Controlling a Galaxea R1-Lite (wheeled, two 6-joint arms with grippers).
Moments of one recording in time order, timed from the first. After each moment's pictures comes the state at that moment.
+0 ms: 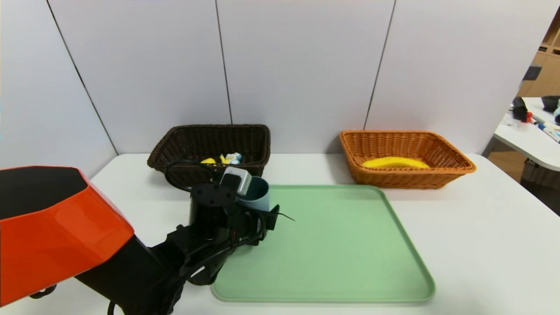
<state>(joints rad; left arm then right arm) -0.69 2.00 -0.63 -1.12 0.31 -0.12 0.20 0.73 -0.81 0.38 -0.22 0.10</state>
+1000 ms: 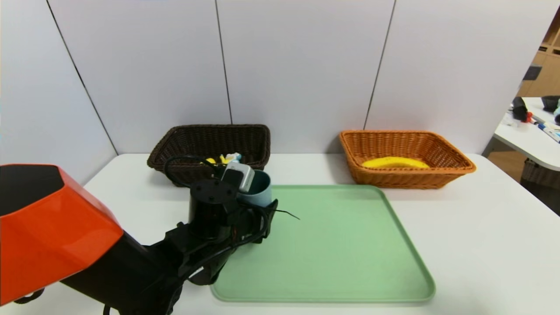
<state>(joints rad) -0.73 1.95 -0.64 -1.09 0.32 -0.12 0.20 0.73 -0.79 0.38 -0.20 0.10</state>
